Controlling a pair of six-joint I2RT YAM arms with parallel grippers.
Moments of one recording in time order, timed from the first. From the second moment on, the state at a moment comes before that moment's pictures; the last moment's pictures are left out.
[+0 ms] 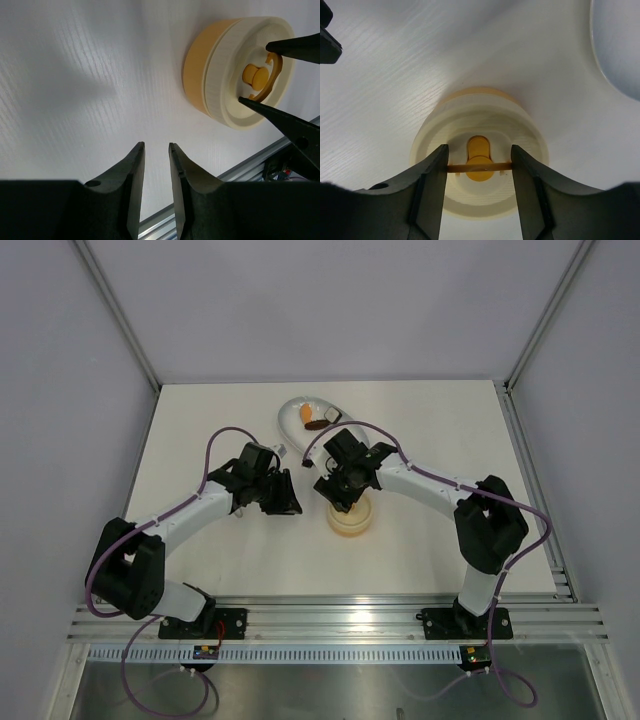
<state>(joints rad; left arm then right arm) -0.48 1.41 0.88 -0.42 0.30 -0.59 0.76 1.80 1.36 -0.66 -0.09 -0.27</state>
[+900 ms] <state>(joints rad) -0.48 1.42 0.87 -0.39 0.32 -0.61 0.75 1.73 1.33 -0.69 -0.13 0.18</state>
